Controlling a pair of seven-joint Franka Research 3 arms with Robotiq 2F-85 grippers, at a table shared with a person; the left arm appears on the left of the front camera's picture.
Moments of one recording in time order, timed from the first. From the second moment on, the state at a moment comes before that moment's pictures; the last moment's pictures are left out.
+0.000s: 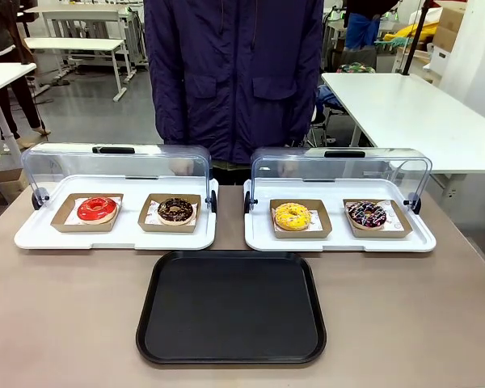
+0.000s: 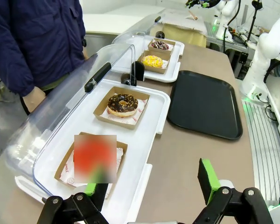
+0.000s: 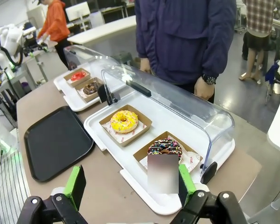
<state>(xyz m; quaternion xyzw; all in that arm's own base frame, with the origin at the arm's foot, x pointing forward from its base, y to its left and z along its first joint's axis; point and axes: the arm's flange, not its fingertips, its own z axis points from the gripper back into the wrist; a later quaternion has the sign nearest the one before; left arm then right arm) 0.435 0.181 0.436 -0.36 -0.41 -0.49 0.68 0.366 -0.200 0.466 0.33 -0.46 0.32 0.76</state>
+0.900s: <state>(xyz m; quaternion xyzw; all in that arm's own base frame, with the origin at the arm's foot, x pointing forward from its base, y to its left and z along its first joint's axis) 0.435 0.182 0.436 -0.36 -0.41 -0.49 0.68 0.366 -0.200 0.466 0.33 -0.46 0.32 0.76</state>
